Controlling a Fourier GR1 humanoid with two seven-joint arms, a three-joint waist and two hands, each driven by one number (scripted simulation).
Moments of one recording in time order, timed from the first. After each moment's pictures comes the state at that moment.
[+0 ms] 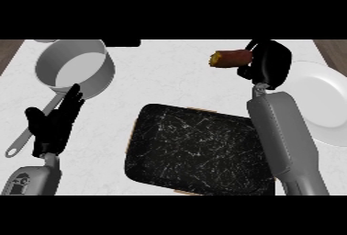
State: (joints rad) left arm -0.15 0.26 0.02 -1.42 0.09 0.07 0.16; right arm -0.75 -0.08 -0.08 -1.07 1.33 -0.31 0.60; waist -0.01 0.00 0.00
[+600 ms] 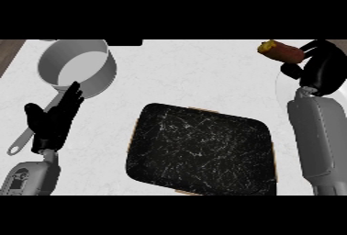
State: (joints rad) left arm -0.18 0.26 0.05 -1.37 0.09 0.03 0.14; right arm -0.67 -0.21 -0.27 -1.10 1.23 -0.47 0.64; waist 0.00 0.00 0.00
